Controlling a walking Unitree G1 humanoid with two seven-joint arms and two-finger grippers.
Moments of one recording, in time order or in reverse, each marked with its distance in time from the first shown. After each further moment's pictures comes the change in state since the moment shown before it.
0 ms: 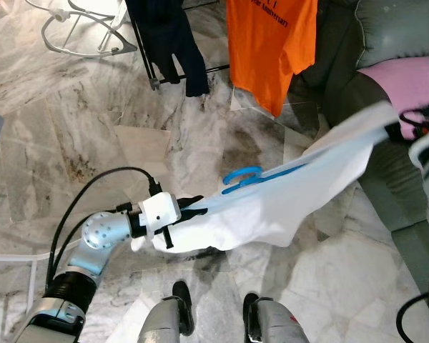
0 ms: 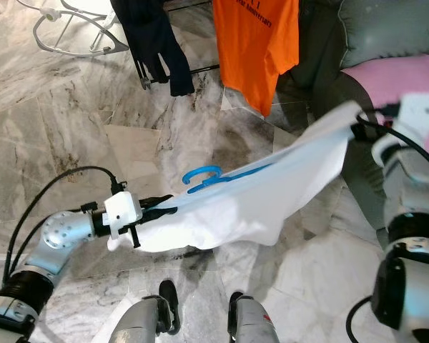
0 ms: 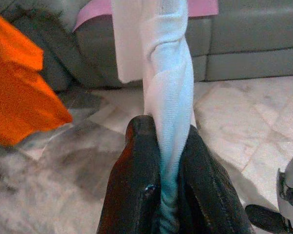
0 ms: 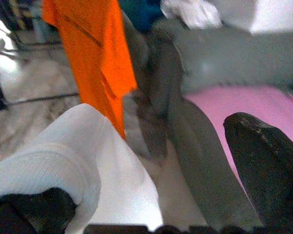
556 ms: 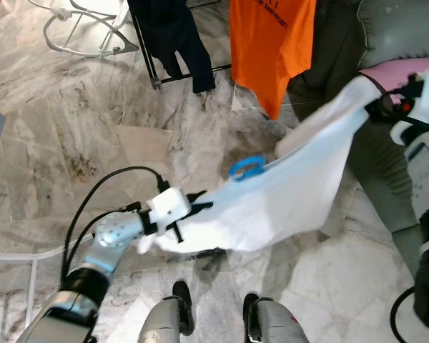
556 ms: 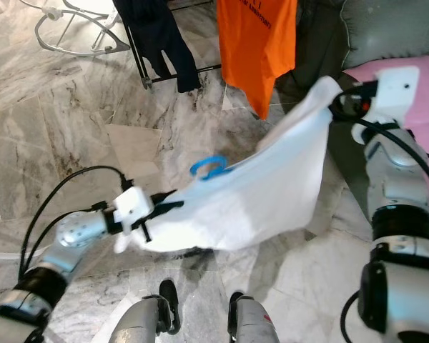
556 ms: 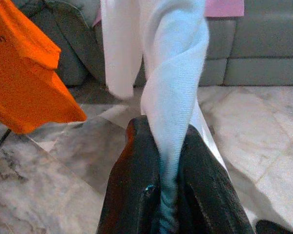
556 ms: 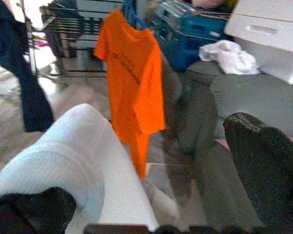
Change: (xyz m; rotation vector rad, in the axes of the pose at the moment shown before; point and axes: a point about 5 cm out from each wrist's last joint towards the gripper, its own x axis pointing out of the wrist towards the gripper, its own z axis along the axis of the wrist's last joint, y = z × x) left arm 0.022 0.002 0.001 -0.026 -0.002 0.087; right arm 0.005 0.037 0.026 -0.025 -0.123 0.148
